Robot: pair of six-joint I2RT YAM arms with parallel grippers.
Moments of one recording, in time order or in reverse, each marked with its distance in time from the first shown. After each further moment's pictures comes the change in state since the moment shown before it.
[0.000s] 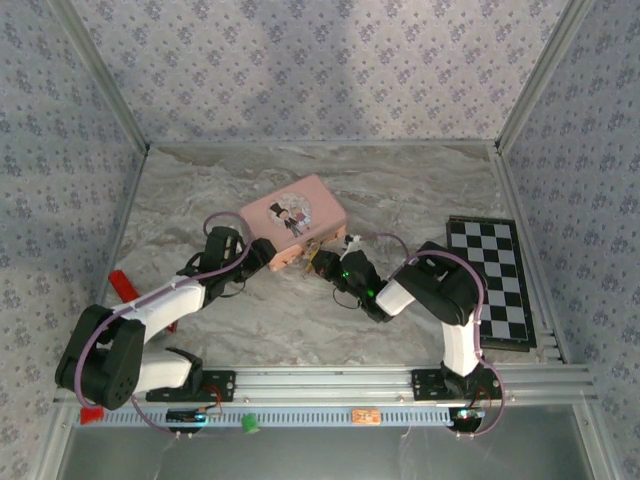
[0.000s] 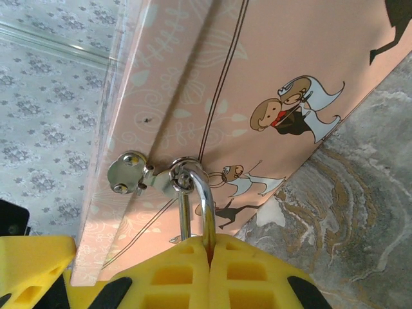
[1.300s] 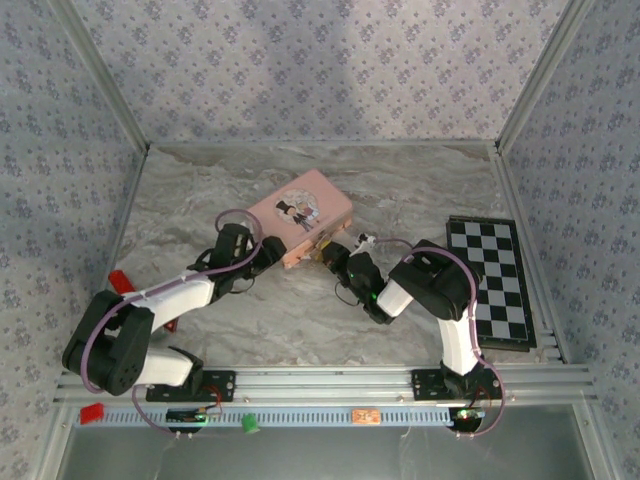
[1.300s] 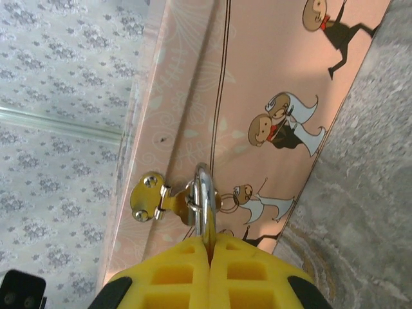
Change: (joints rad) left arm -0.064 0.080 0.039 0.065 -0.002 -0.011; right arm -0.019 0.042 -0.022 0.142 0.199 0.078
